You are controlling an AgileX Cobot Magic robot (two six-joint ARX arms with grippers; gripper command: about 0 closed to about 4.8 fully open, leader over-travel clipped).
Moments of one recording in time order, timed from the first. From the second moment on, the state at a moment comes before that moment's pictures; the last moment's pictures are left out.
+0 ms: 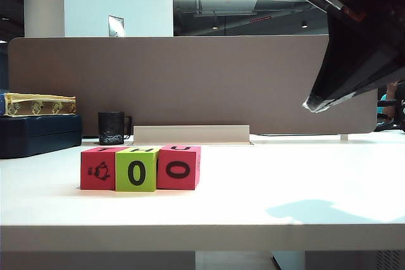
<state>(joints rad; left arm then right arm) 0.03 0.00 0.00 -0.12 0.07 -0.08 0.67 0.97 0.63 -0.43 -0.09 0.23</state>
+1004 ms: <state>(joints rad) 0.03 0.00 0.00 -0.13 0.07 -0.08 0.08 0.46 0.14 0.30 -0.06 0.17</state>
